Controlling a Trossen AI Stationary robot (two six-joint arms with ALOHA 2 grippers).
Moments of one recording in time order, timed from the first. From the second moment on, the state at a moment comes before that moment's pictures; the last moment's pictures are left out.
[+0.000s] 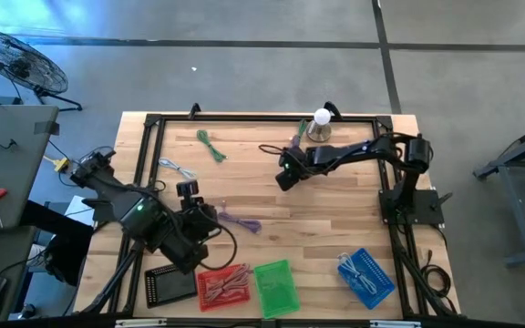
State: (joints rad) left arm -0.64 1.62 1.87 -1.57 -0.67 -0.66; right arm -0.26 1.86 1.06 -0.41 0.19 0.71
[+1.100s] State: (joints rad) left arm -0.77 1.62 1.87 -1.57 -0.85 -0.74; right arm 0.19 1.42 1.06 -0.51 0.34 0.63
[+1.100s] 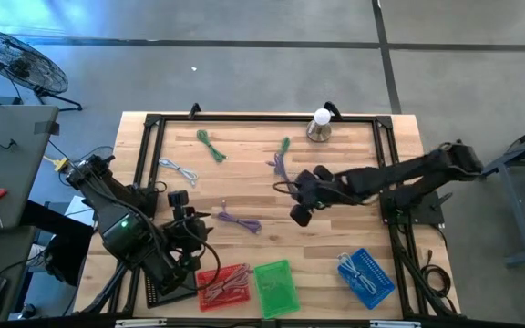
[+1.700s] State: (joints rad) left arm -0.77 1.62 1.87 -1.30 -1.07 -0.58; right arm 0.56 1.35 1.06 -0.04 0.47 0.02
